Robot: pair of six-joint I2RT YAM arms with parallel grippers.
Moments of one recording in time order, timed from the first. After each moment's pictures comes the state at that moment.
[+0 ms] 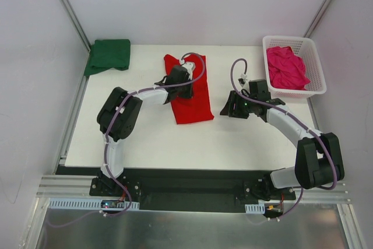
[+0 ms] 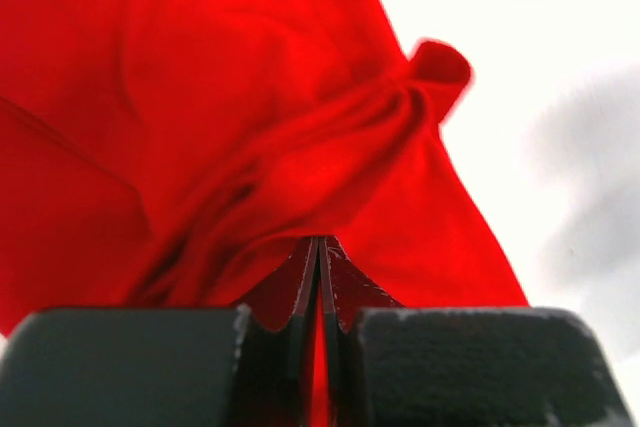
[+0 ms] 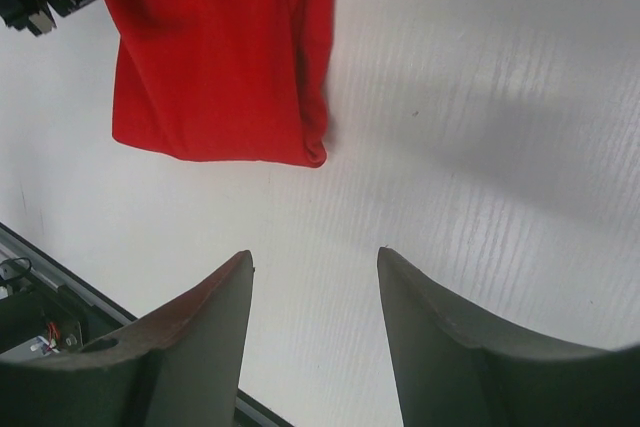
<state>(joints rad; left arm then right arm) -0.57 2.02 1.31 0.03 0.14 -0.32 0.28 1.40 0.85 -0.34 -0.41 0.40</state>
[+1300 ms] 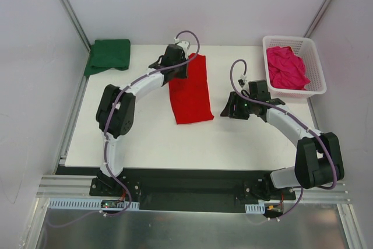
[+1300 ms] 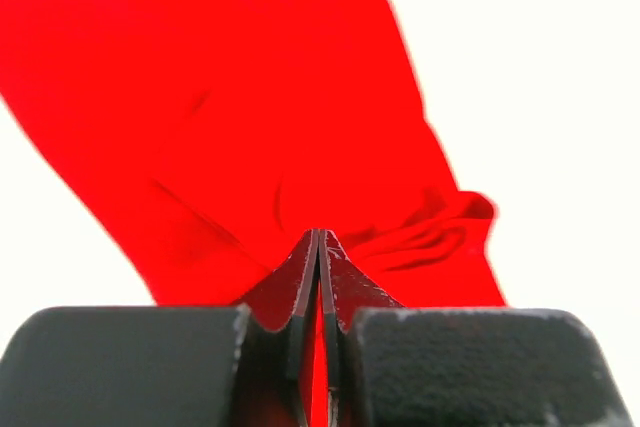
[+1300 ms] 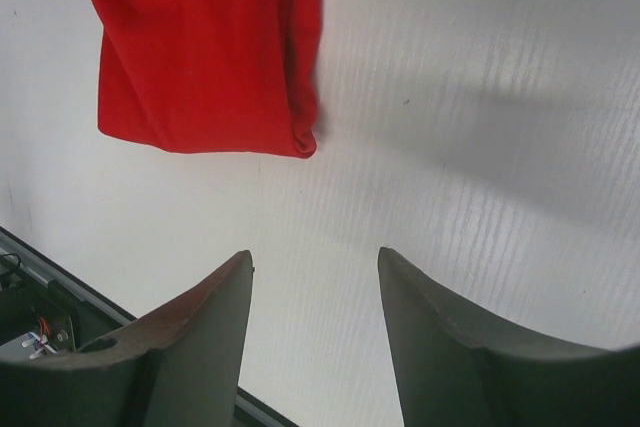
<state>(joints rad) -0.49 2.10 1.64 -0.20 0.04 -0.23 0.28 1.40 0.85 -0.36 -0.40 0.38</state>
